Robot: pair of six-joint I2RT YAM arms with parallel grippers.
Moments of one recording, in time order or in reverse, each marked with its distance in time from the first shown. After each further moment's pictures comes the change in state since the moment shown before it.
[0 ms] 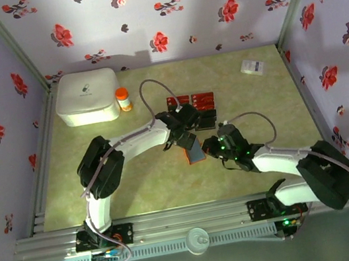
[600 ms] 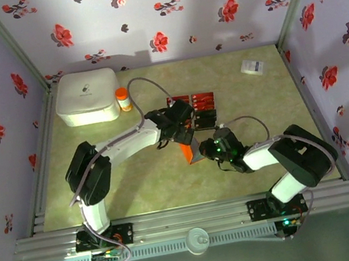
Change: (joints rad) left arm 0.035 -0.113 -0.050 0.042 0.065 -0.043; right arm 0.002 0.223 -0.035 0.269 -0.011 0.031
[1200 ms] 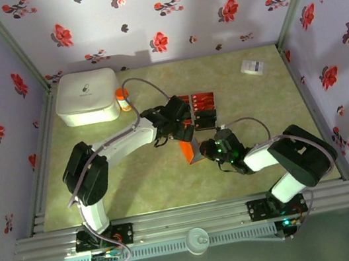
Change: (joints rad) left arm 0.028 -0.014 0.006 0.035 0.086 -0.039; right arm 0.000 0.005 -0.023 0.047 0.001 0.019
